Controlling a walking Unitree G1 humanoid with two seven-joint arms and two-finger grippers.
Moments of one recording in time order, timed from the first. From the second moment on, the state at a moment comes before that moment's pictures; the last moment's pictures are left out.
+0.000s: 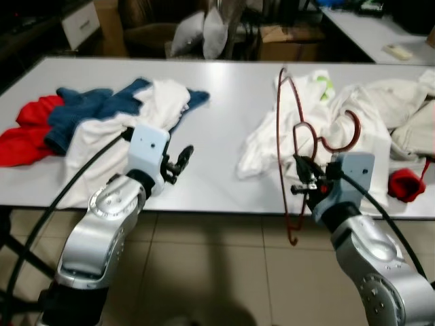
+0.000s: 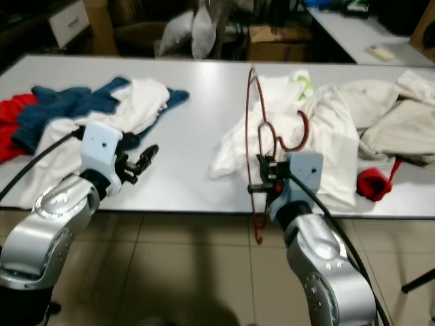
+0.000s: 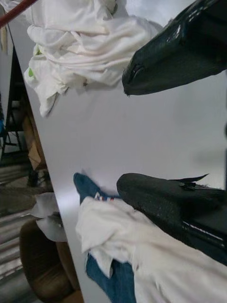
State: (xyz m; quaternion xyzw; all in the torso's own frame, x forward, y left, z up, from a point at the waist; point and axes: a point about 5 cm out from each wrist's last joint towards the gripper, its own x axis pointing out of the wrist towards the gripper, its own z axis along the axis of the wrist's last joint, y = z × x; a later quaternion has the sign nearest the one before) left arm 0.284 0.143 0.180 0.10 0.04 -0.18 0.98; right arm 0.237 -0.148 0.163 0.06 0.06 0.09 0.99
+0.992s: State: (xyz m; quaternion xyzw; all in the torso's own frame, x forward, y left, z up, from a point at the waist) left arm 0.284 0.152 0.176 0.11 0.05 -0.16 0.98; right arm 0.238 -0.132 0.155 0.07 0.07 0.12 0.99
